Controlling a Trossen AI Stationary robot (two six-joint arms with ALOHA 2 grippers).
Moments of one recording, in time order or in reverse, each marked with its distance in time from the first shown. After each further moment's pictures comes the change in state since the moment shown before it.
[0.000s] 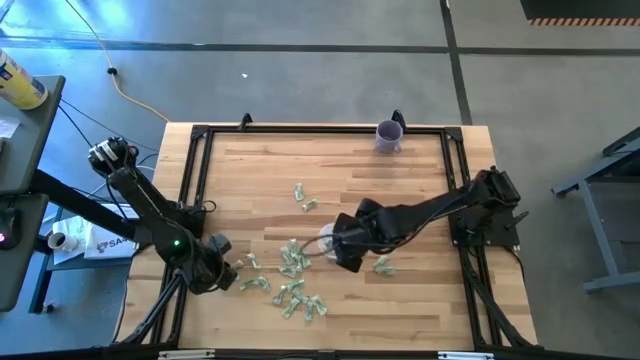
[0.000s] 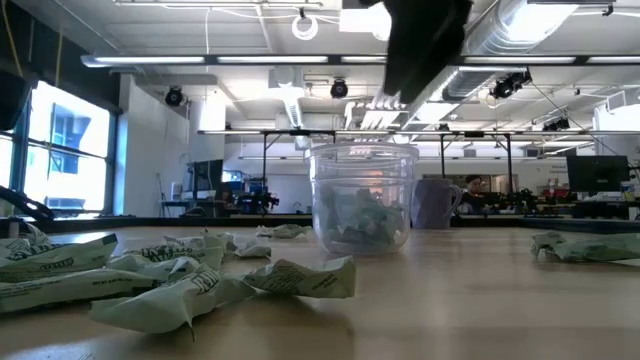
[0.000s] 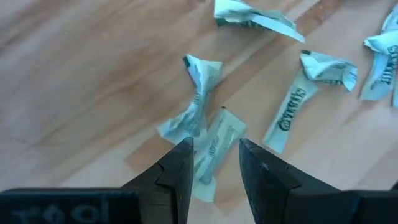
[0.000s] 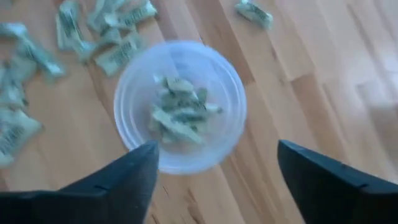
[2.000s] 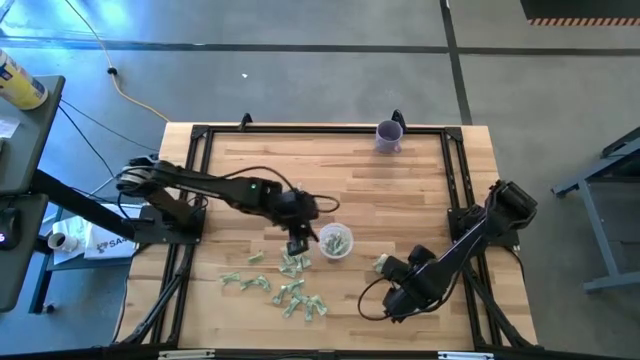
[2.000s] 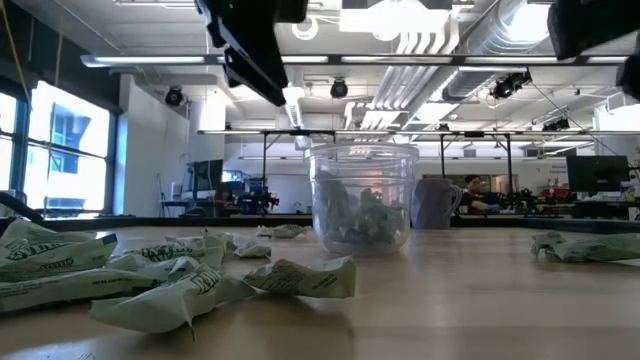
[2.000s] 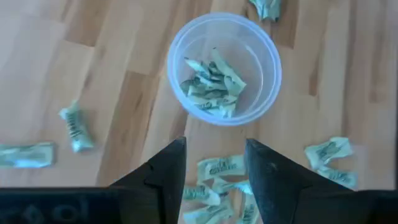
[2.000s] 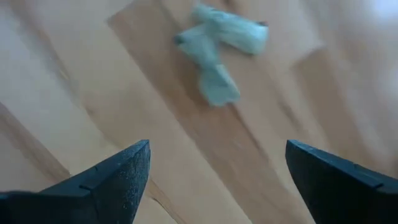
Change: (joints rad) left arm 0.801 0.454 0.799 -0.117 0.214 1.494; right arm 0.394 -0.033 -0.356 -0.023 -0.173 0.631
